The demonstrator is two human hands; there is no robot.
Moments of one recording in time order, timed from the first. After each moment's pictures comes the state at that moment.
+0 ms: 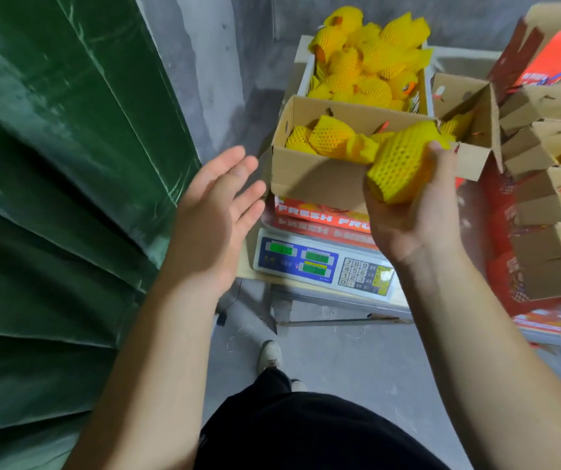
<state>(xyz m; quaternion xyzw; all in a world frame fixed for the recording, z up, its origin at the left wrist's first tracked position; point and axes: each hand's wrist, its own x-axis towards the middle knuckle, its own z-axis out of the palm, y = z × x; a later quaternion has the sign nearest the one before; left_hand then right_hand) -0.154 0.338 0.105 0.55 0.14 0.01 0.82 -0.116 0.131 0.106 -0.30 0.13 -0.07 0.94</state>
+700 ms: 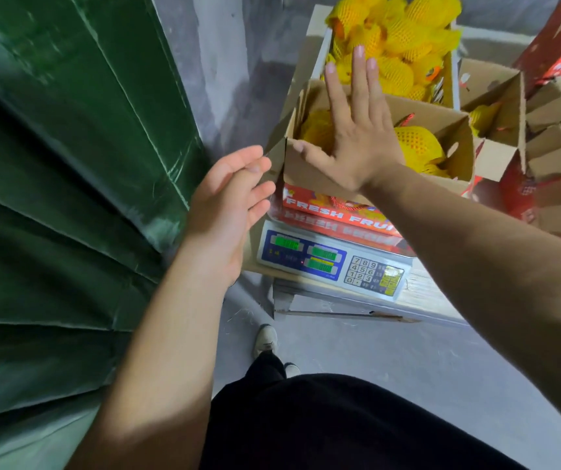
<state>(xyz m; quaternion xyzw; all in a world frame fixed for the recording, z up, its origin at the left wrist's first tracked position) -0.123 0.345 0.088 0.60 0.20 -0.01 0.78 0.018 0.156 0.044 -0.96 -0.19 -0.18 0.06</state>
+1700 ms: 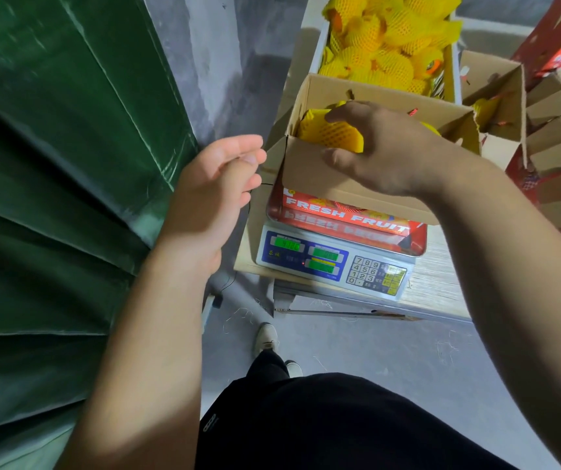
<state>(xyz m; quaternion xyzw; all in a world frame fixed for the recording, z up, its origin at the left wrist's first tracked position) -0.107 0.369 0.094 0.73 0.12 -0.01 0.68 -0.032 0.151 0.132 -0.97 -0.18 0.06 0.16</state>
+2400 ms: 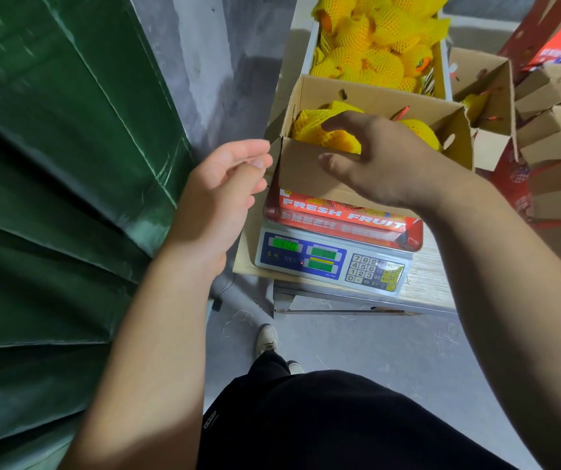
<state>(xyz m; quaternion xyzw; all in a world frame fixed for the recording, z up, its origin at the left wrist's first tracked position) -0.110 0.363 0.098 0.74 0.09 -0.02 0.66 -0.047 0.151 0.127 -0.97 -0.14 0.06 0.21</state>
